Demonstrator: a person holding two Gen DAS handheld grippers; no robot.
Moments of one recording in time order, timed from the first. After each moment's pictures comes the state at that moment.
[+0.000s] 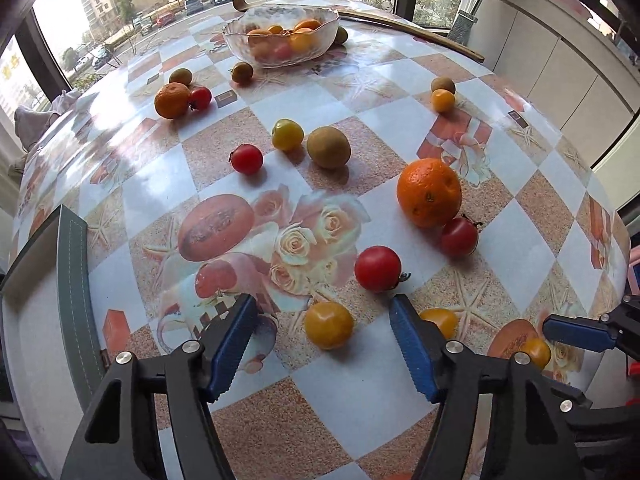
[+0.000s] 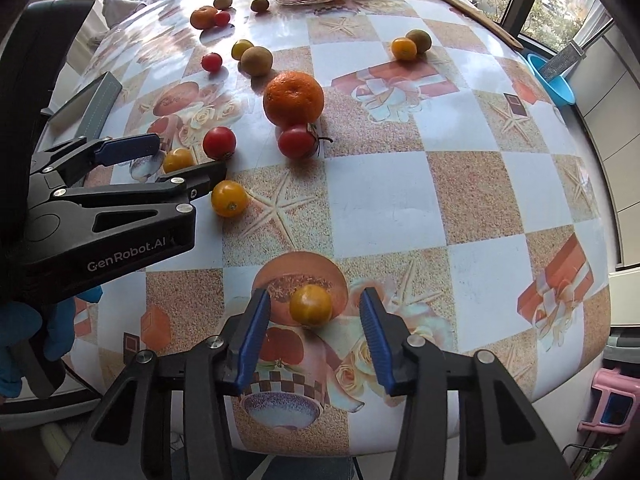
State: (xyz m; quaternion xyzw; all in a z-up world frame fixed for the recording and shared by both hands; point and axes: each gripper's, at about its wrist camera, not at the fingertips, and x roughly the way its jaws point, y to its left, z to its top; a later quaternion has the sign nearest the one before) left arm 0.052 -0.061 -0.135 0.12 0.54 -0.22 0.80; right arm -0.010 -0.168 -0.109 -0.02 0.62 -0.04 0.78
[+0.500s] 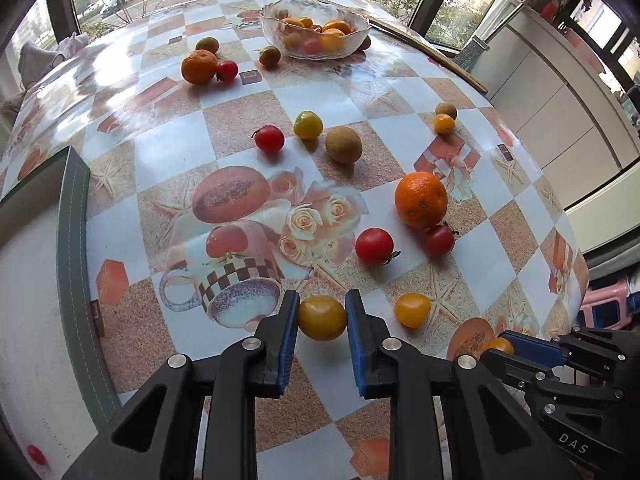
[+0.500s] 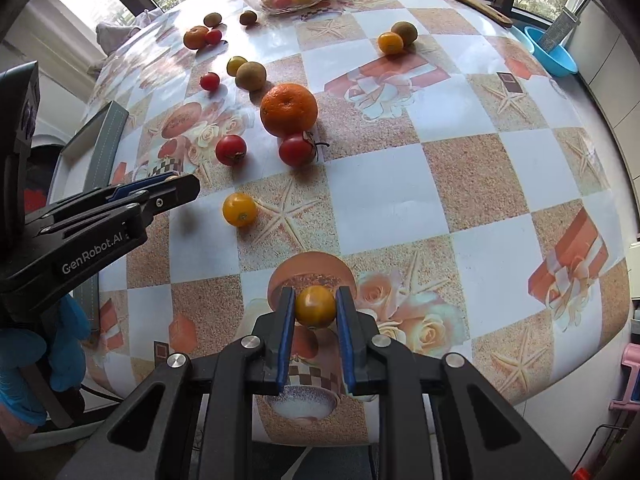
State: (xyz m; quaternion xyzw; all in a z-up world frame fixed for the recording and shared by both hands) left arm 0.051 -0.026 -0.117 0.02 0.58 -0.22 0.78; right arm -0.012 -0.181 -0.099 0.06 0.62 -0.03 0.78
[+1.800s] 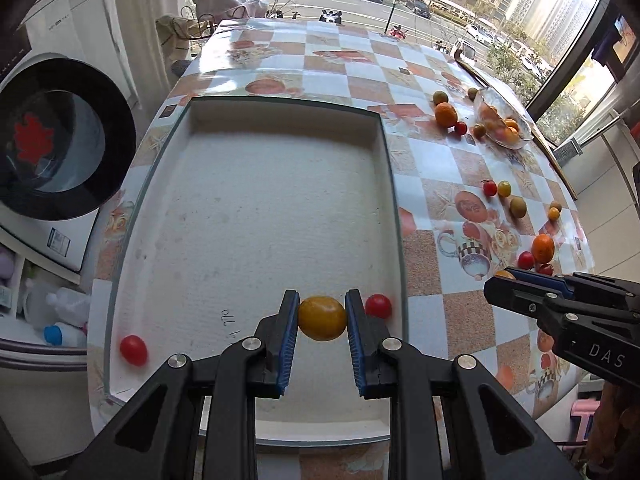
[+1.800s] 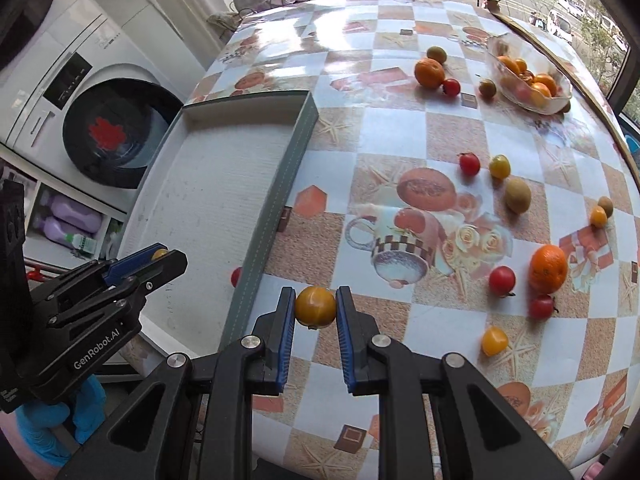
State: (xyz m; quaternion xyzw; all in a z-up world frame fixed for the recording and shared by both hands) left arm 0.002 0.178 -0.083 -0.09 0.56 -0.02 0.82; right arm 0.052 -0.001 -0.075 -0.03 0.61 0.15 0.78
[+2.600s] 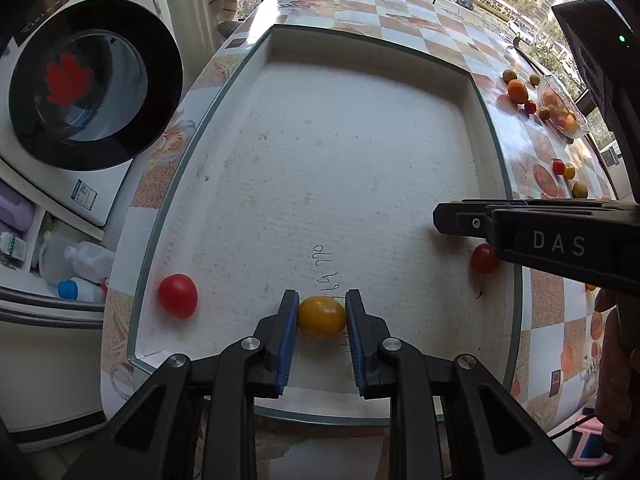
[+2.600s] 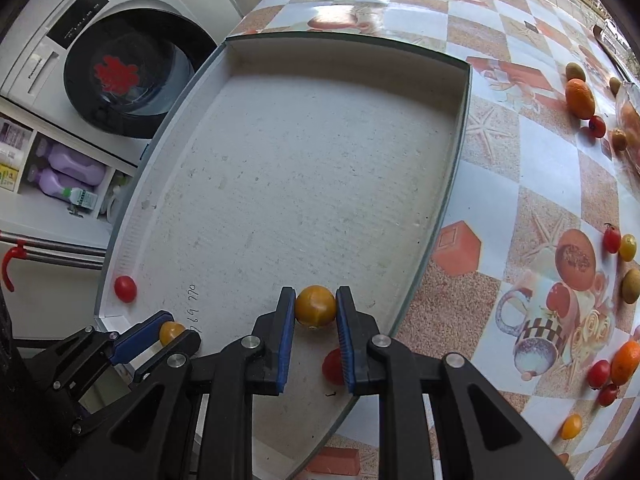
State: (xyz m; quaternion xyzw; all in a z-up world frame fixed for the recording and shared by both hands) left arm -0.022 0.222 -0.130 -0.10 0.60 0.04 0.80; right arm 0.091 0.106 -0.152 -0.09 0.65 0.19 0.72
